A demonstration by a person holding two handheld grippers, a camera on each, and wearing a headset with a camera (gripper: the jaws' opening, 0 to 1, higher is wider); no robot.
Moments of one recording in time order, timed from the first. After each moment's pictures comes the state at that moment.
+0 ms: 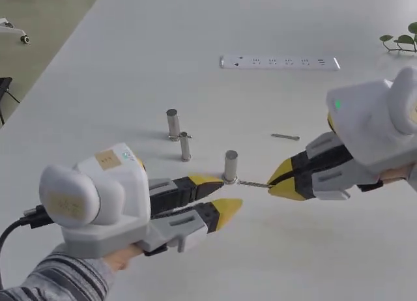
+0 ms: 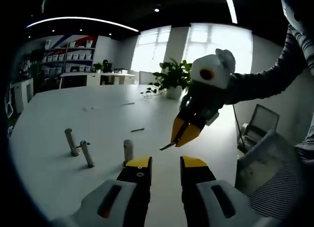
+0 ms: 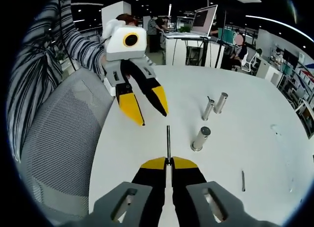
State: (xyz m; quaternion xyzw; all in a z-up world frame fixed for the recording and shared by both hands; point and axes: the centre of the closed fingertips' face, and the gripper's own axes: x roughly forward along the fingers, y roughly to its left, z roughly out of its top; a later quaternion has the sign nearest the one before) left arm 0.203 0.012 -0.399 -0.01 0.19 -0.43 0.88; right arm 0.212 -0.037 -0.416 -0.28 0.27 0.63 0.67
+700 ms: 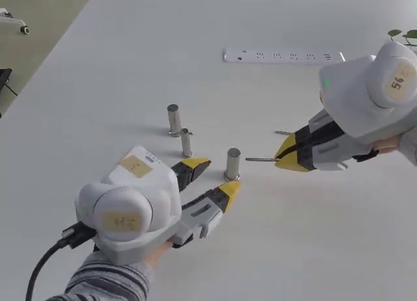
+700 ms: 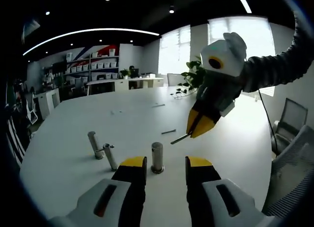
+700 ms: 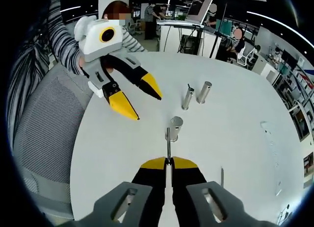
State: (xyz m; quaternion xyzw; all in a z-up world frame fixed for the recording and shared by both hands) left arm 0.243 0.024 -0.418 0.02 0.18 -0.30 0.94; right arm 0.260 -0.045 -0.428 -0.34 0.29 0.60 0.66
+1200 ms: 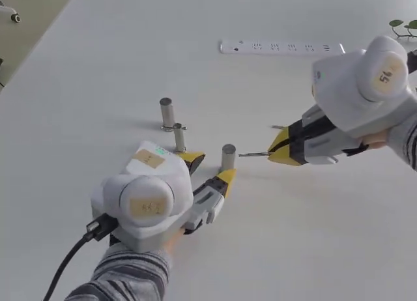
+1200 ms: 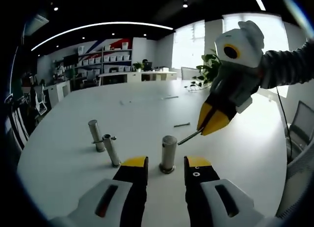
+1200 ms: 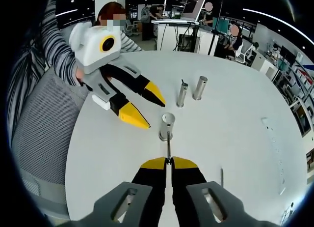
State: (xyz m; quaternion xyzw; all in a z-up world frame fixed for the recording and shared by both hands) left arm 0.267 0.019 -0.447 0.02 0.21 -0.26 0.94; right arm 0.269 -0.043 -0.438 -0.33 0.30 0.60 0.67
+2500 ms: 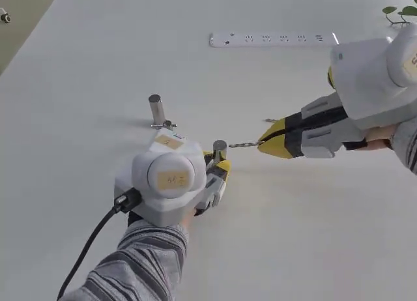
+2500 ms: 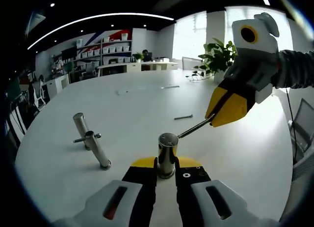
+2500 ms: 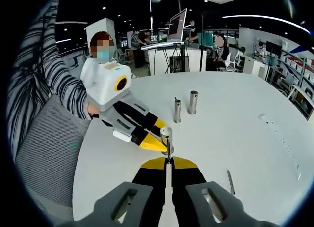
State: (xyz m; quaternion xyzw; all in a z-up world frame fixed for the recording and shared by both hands) left arm 0.285 0.006 -0.469 0.03 0.25 -0.26 0.93; right arm 0.275 -0.041 -0.426 -0.20 0.26 0.61 0.72
